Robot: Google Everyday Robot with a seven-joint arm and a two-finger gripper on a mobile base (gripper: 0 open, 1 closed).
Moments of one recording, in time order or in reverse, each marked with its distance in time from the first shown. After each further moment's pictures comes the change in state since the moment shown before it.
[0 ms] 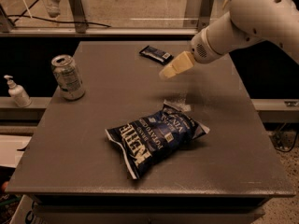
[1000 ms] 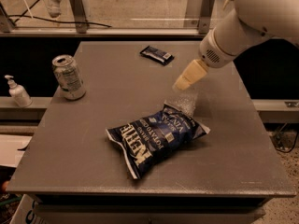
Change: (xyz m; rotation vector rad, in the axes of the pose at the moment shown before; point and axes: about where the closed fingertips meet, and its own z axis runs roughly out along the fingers) arm 0.037 0.011 -0.047 0.094 0.178 -0.155
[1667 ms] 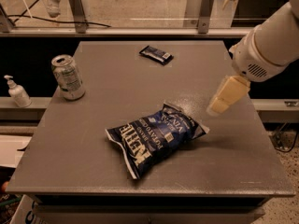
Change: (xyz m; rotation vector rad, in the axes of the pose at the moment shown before) arm 0.056 0.039 -0.082 0.020 0.070 -0.225
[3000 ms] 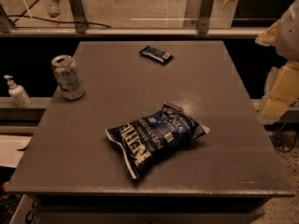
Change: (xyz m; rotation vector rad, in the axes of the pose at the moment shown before) arm 0.027 0.029 -0.096 -0.116 0.166 -0.164
